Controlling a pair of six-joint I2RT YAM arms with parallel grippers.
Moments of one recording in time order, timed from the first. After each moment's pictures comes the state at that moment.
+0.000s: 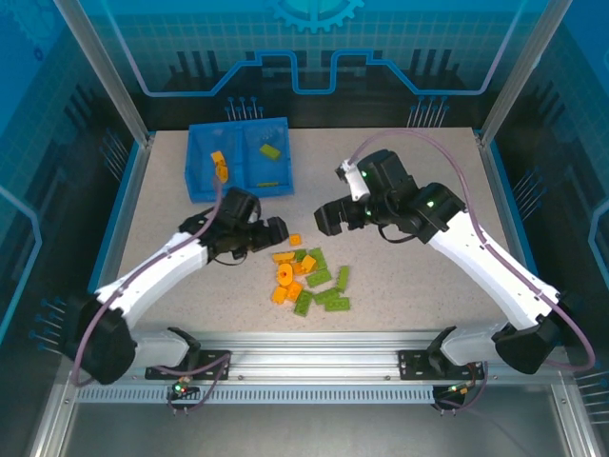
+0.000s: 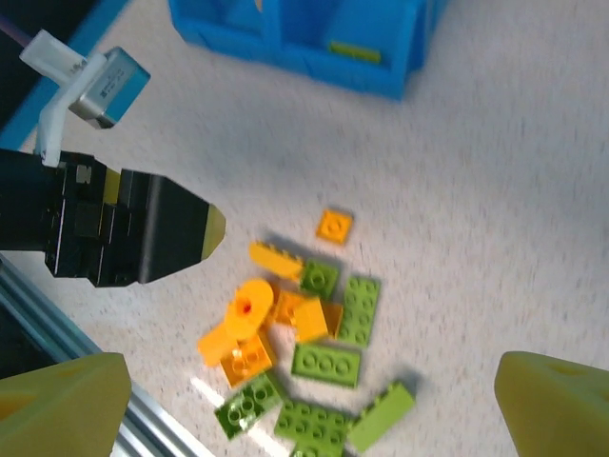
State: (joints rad) left arm -0.49 1.33 0.96 -0.66 0.11 -0.85; right arm 0.69 1.34 1.47 -0.95 -0.08 0.29
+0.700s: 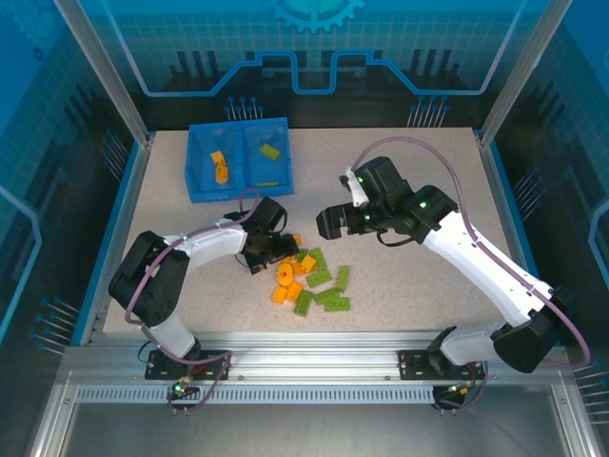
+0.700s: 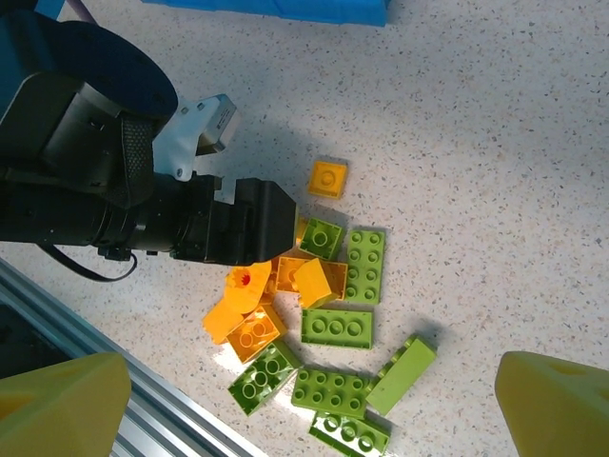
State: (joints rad) left arm -0.52 1.68 0.98 -0.57 0.13 -0.96; right arm 0.67 1.35 1.42 -0.97 -0.11 0.39
